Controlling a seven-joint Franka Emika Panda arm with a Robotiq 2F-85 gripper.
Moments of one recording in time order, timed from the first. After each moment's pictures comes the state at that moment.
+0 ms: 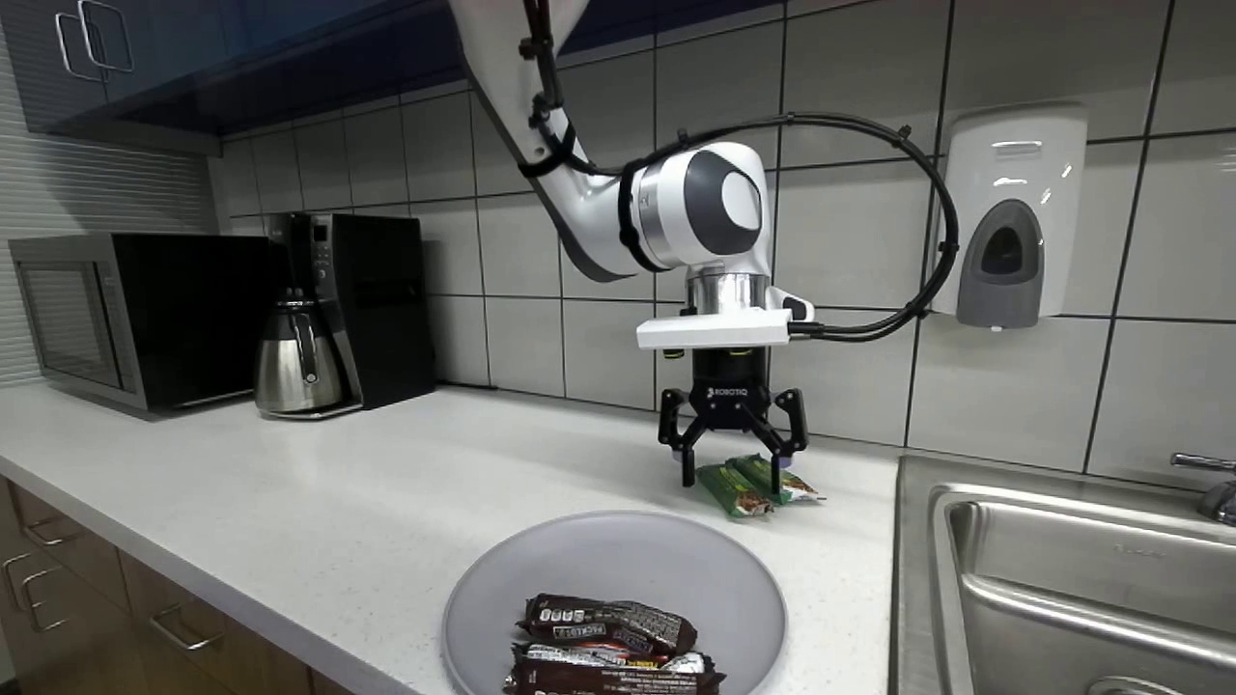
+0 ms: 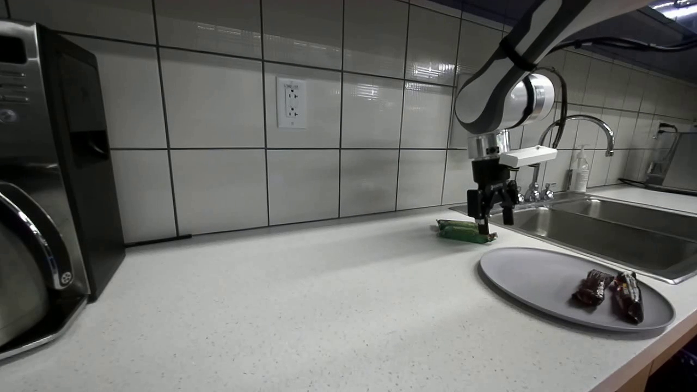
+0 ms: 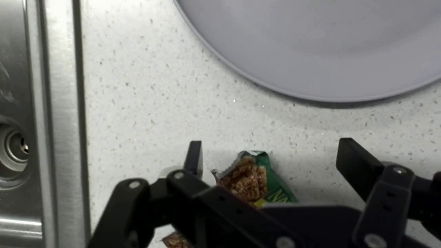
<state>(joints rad) -0.10 0.52 -0.11 -1.81 -0.12 2.17 -0.25</state>
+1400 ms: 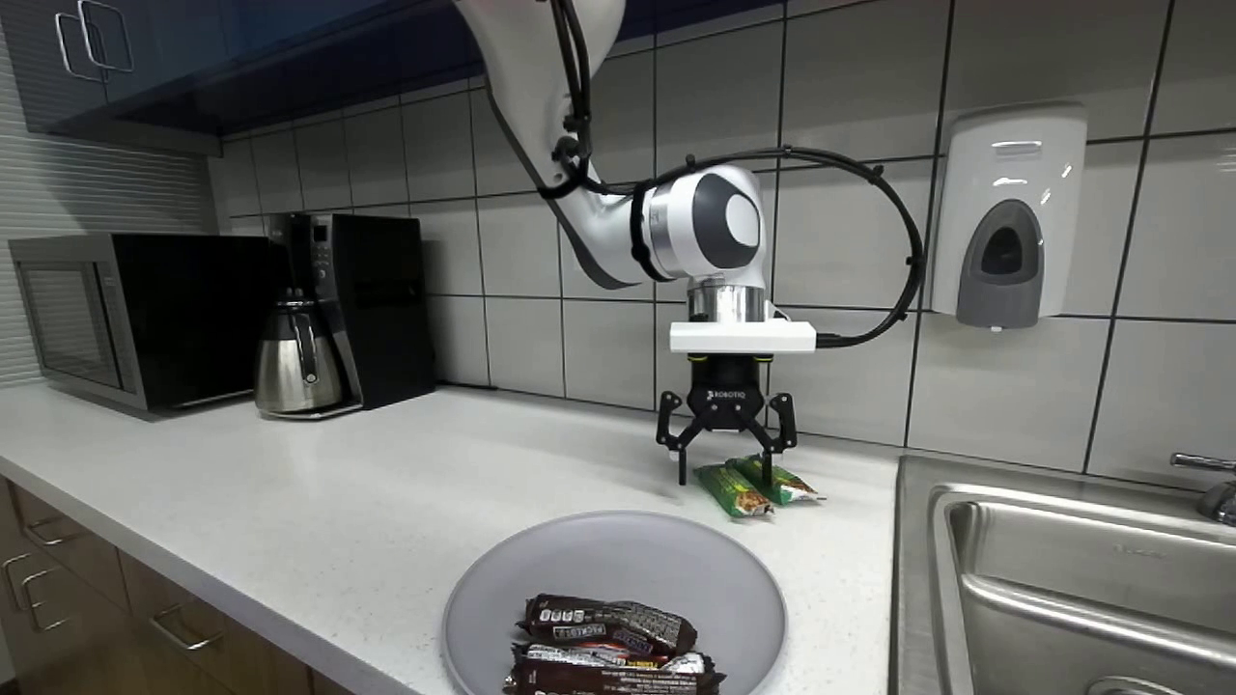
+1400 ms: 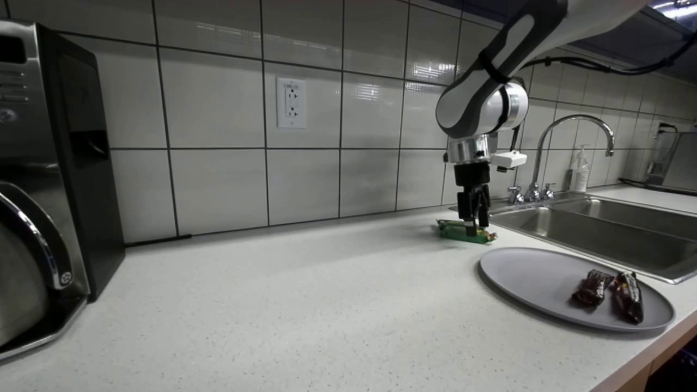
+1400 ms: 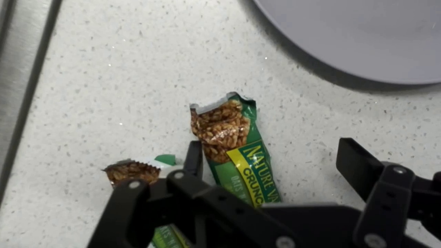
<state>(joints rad) -0.12 0.64 -0.05 -1.63 -0.13 2.09 -0.56</state>
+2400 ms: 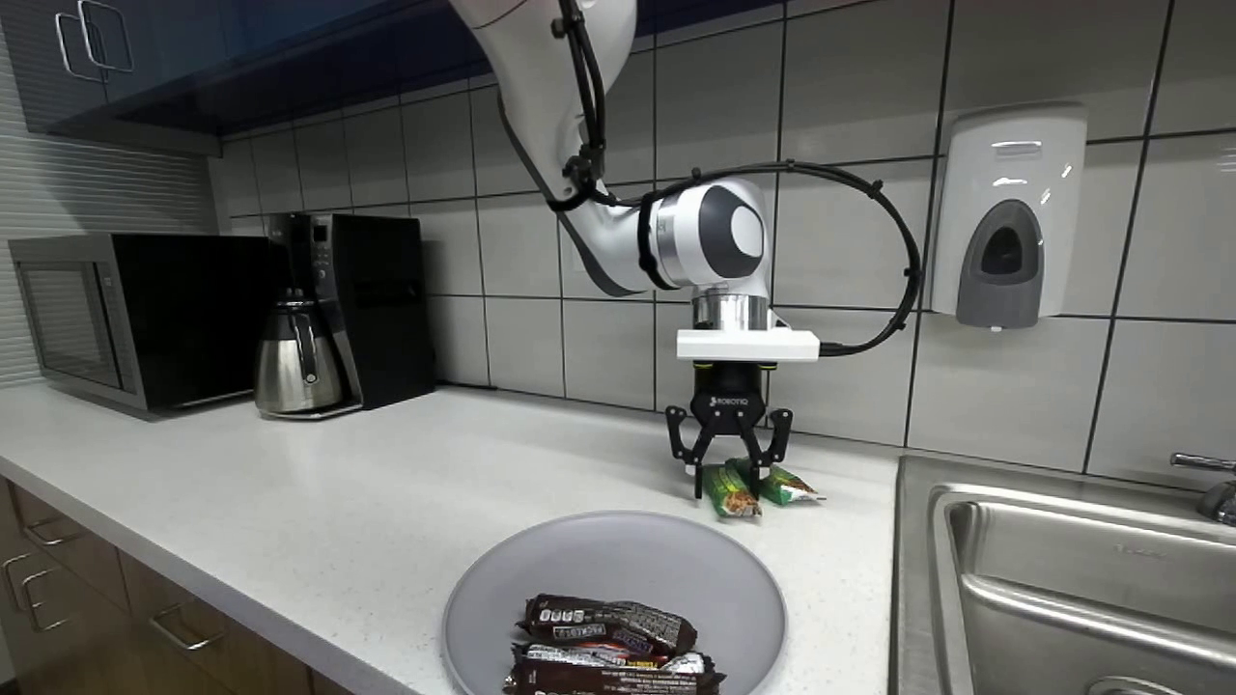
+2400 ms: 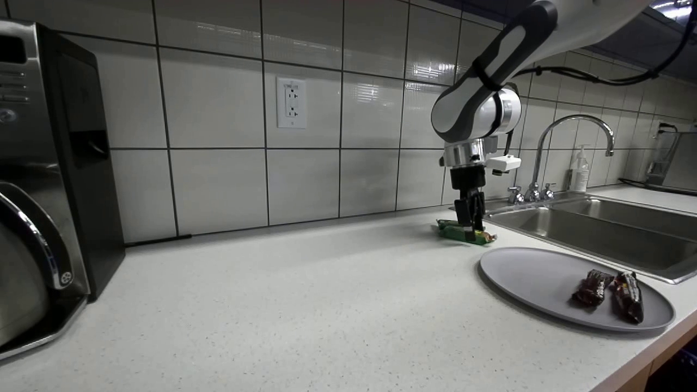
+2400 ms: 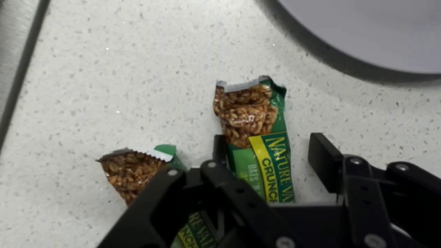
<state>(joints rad) -0.13 0.70 -0.04 -1.57 -0.13 2.06 -0.58</state>
